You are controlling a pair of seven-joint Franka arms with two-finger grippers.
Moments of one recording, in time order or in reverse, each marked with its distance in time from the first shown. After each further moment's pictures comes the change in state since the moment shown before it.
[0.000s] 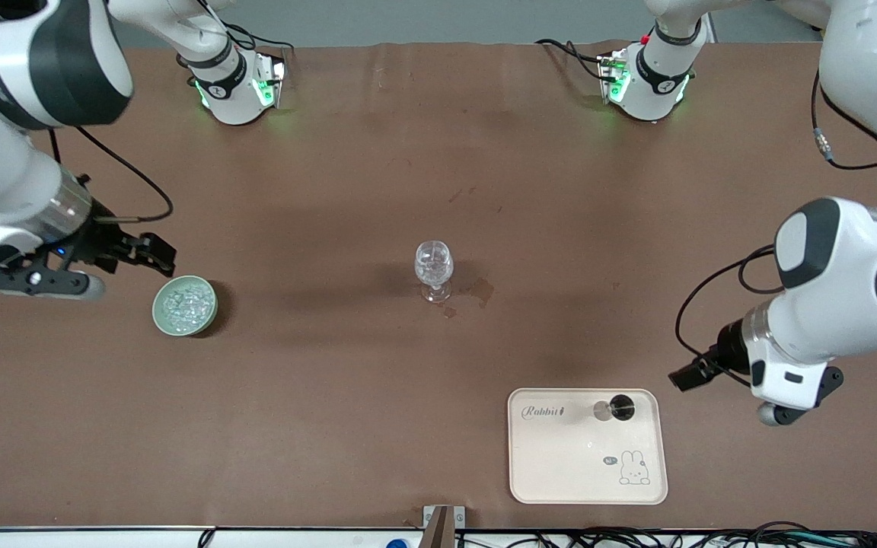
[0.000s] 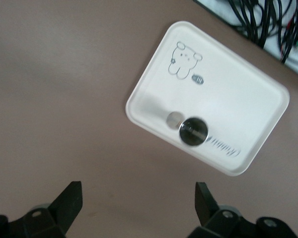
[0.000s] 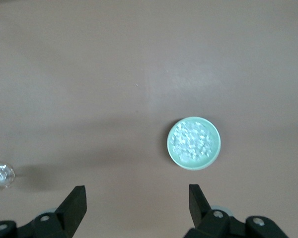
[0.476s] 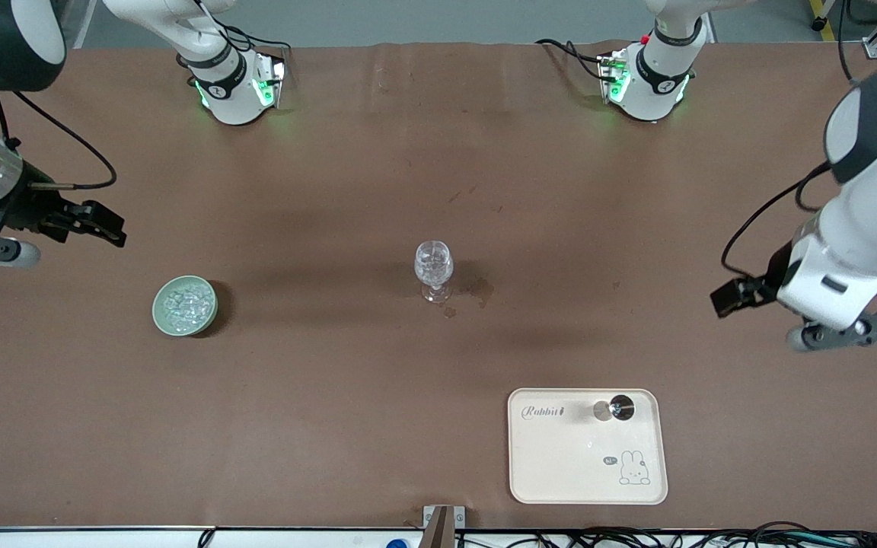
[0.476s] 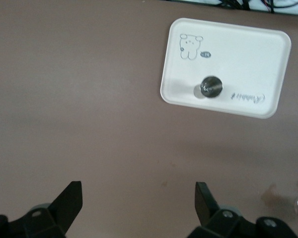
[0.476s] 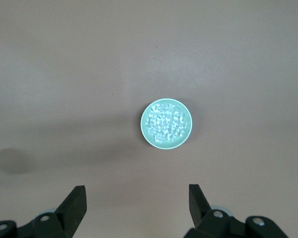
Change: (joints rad) left arm -0.104 -0.278 0.161 -0.027 -0.057 -0.211 0.365; right arm -0.091 -0.110 0.001 -0.091 0.000 -0.048 -0.097
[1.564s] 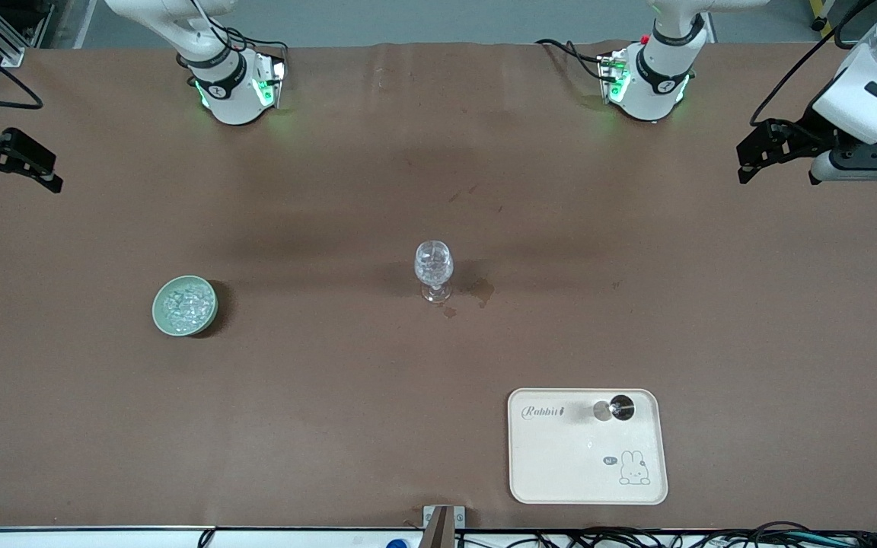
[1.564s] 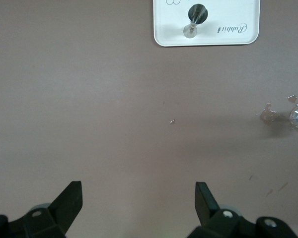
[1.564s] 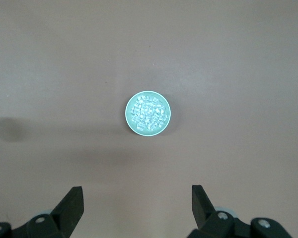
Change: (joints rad) left arm -0.154 -0.469 0.267 -0.424 -0.176 -0.024 0.256; right arm -0.087 -0.112 -0.002 0.041 0.000 -0.117 -0.225
